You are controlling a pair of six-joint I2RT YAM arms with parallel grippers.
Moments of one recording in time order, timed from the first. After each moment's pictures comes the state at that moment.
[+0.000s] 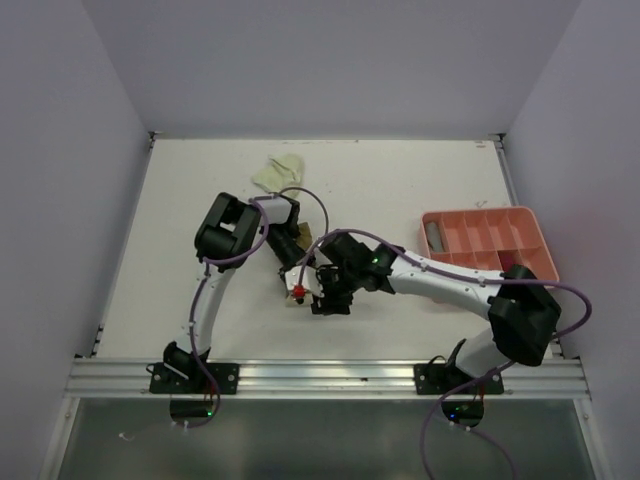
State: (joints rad) left arm -0.46 2.45 1.63 -1.52 0.99 1.06; right arm 0.93 1.49 1.03 -0.55 -0.41 -0.69
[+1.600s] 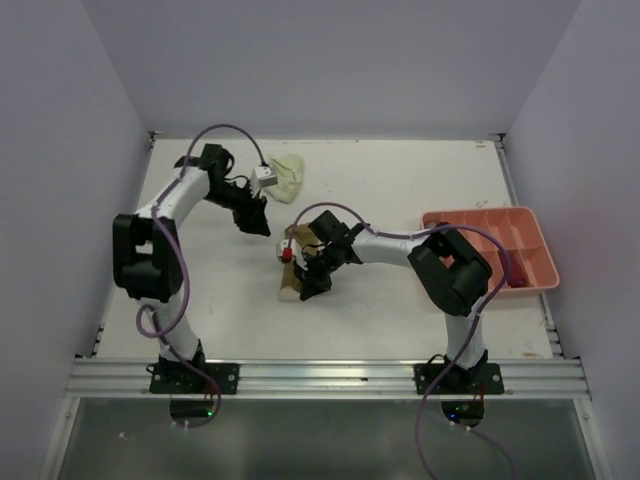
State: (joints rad) left arm -0.14 1.92 1.53 -1.03 0.88 0.92; right arm 0.80 1.96 1.20 -0.34 -0.76 -0.59
